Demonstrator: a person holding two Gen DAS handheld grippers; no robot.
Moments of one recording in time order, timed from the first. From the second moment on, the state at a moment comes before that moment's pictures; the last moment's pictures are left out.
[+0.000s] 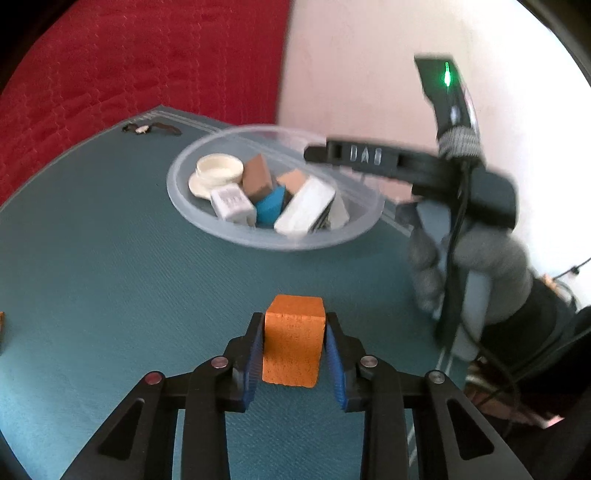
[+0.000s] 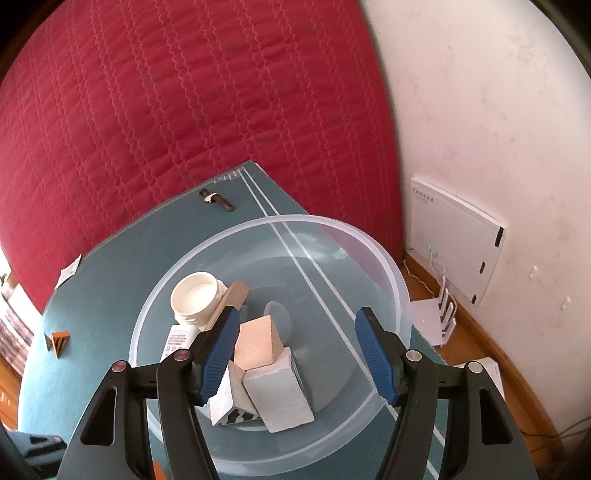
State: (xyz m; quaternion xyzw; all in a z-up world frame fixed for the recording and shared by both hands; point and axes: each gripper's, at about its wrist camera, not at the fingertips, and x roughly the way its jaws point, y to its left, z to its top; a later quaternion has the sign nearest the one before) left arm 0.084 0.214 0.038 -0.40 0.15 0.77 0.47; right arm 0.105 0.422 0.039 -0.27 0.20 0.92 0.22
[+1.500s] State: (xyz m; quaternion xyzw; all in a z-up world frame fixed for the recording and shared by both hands) left arm 0.020 0.246 0.056 -0.34 0.11 0.86 0.37; right arm 0.117 0.421 0.046 -0.25 0.18 0.92 0.24
